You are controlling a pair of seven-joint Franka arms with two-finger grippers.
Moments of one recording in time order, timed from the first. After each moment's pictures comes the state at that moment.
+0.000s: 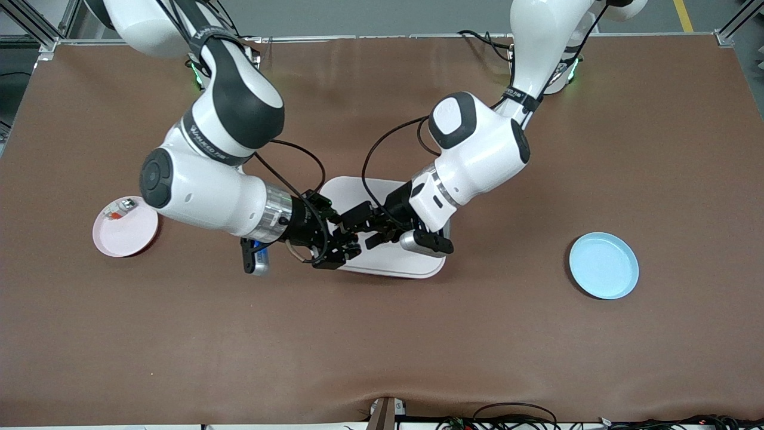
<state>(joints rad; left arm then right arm) -0.61 0.60 -0.08 -1.38 -1.01 2.66 -0.11 0.46 0.66 0.01 -1.03 0.55 1.90 1.62</state>
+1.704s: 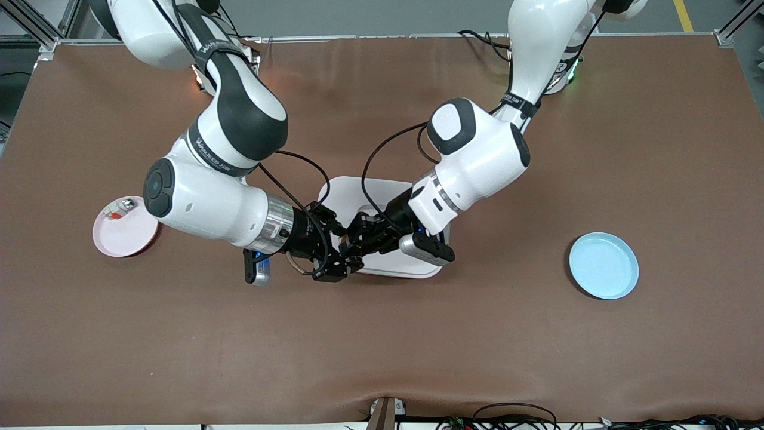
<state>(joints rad) -0.61 0.61 -0.08 -1.35 -1.01 2.68 -0.02 0.45 0.71 0.01 -0.97 0.57 1.93 1.63</state>
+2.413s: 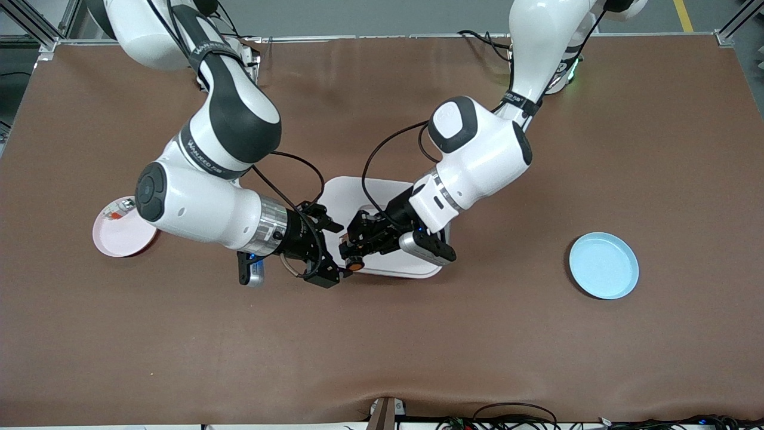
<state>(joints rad) -0.61 0.60 -0.08 -1.35 -1.00 2.68 0.01 0.43 0.71 0.00 -0.96 0.57 1.88 1.60</state>
